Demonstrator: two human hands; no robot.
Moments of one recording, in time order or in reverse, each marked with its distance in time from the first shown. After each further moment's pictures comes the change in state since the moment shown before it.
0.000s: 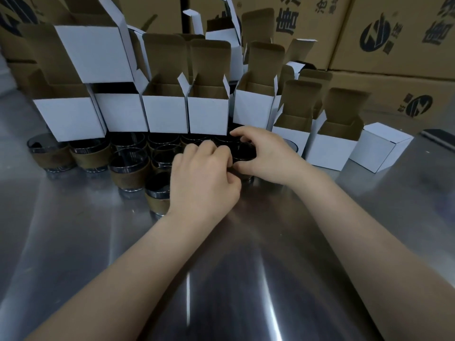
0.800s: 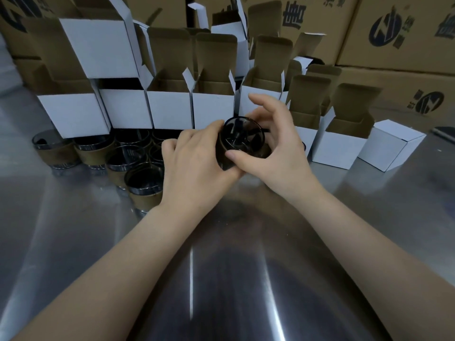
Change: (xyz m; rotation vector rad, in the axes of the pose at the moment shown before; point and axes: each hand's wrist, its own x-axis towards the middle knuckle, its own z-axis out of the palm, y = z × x) left_hand 0.010 -0.013 -0.005 -0.129 0.074 -0.016; right_hand -0.027 -0.023 0.013 0.509 0.413 -0.197
